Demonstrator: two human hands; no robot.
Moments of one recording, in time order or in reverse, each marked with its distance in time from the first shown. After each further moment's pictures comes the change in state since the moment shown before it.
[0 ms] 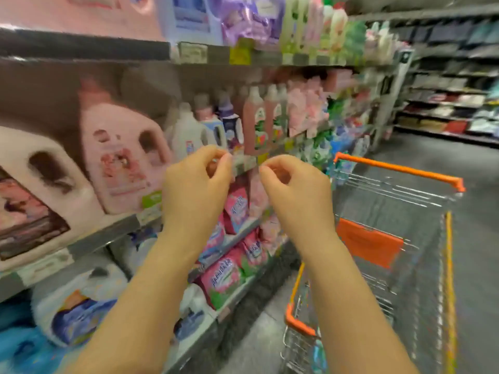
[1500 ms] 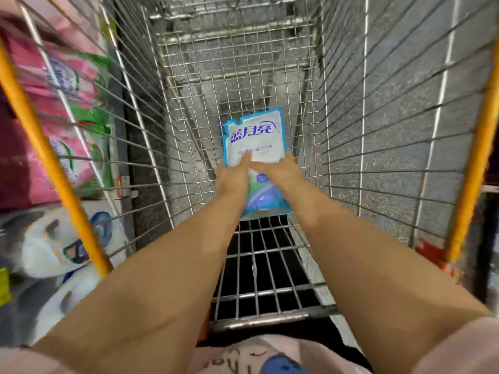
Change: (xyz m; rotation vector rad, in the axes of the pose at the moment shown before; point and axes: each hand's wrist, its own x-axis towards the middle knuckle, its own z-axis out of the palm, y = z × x) left_hand -0.375 -0.187 0.540 0.165 -1.160 -1.347; right_hand -0.197 0.609 0.064 0.376 0.130 1.833
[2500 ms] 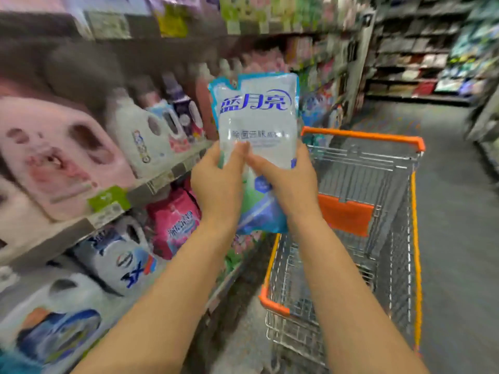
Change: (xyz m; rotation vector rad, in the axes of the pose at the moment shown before) left_hand -0.478 0.019 -0.320 -0.660 0.724 1.314; right_hand -0.530 -0.080 0.029 0.144 -0.408 -1.440
